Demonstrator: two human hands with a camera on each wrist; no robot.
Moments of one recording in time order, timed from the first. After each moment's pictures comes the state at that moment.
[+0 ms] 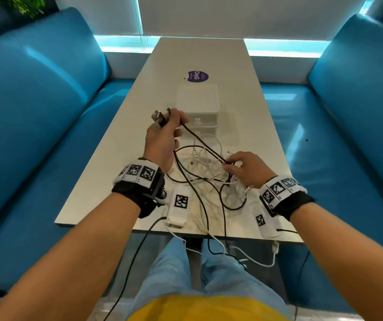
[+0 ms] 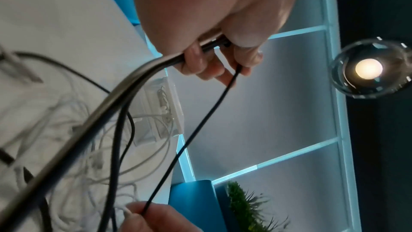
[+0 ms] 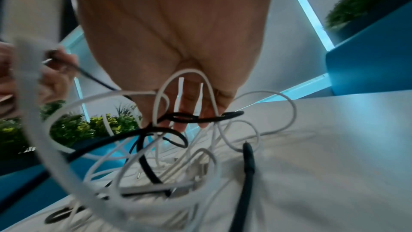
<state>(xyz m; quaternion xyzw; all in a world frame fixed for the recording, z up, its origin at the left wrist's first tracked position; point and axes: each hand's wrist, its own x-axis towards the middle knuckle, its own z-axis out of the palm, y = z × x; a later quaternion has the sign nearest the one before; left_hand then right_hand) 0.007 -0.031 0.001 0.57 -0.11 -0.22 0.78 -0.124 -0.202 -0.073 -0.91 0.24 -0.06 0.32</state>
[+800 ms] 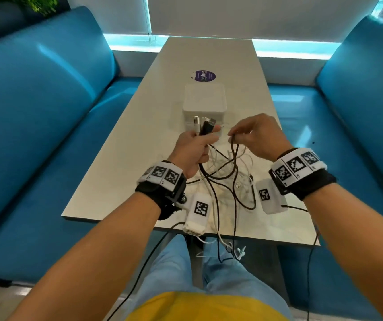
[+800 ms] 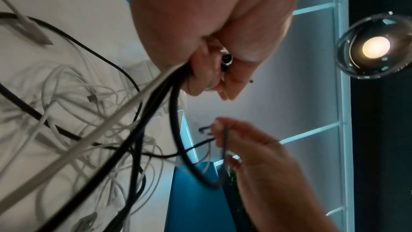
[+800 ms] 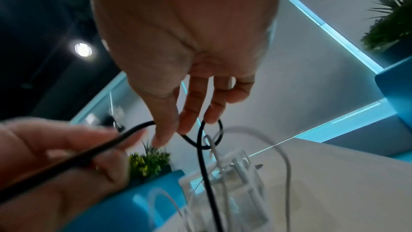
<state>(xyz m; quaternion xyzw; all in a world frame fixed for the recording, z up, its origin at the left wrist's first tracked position) -0.022 -0.047 -0.007 0.60 -0.13 -0.35 0.71 -0.109 -0.197 0.012 -0.92 0.17 -0.19 0.30</state>
